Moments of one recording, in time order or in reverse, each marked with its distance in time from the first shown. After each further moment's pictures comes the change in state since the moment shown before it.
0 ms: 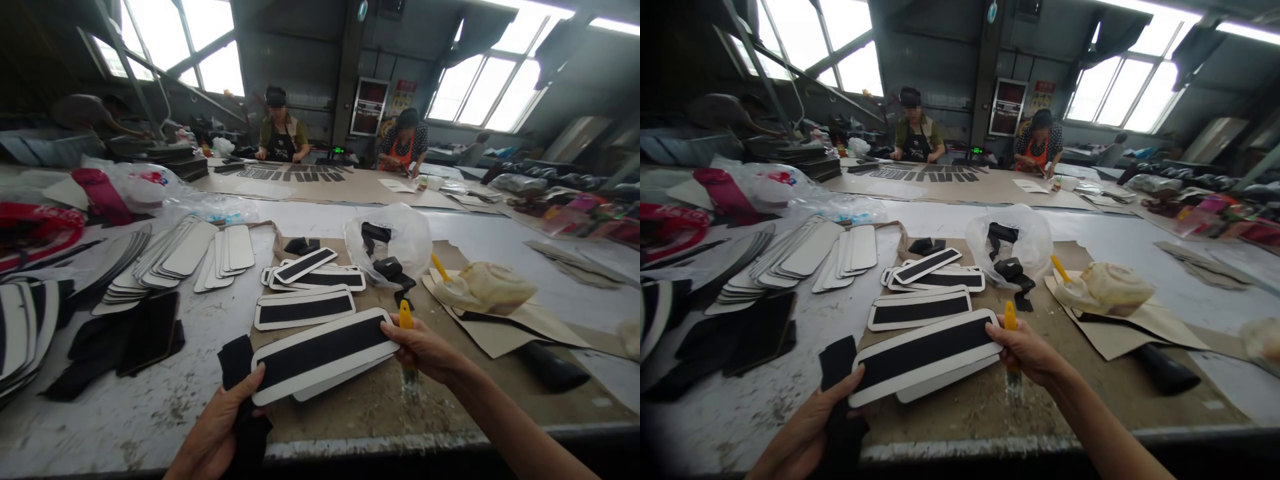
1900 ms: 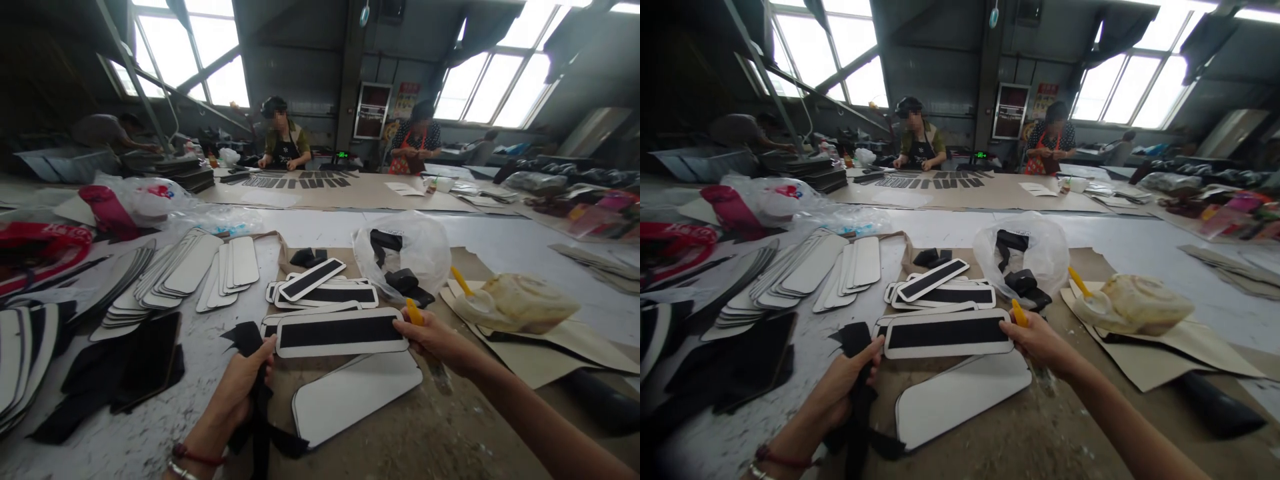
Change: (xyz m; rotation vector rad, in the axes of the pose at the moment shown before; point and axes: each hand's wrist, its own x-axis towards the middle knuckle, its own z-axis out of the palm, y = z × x) left_hand 0.080 0.032 0.022 0.250 0.011 0.149; right_hand 0.047 -0.028 -0.017 -0.344 0.123 -0.049
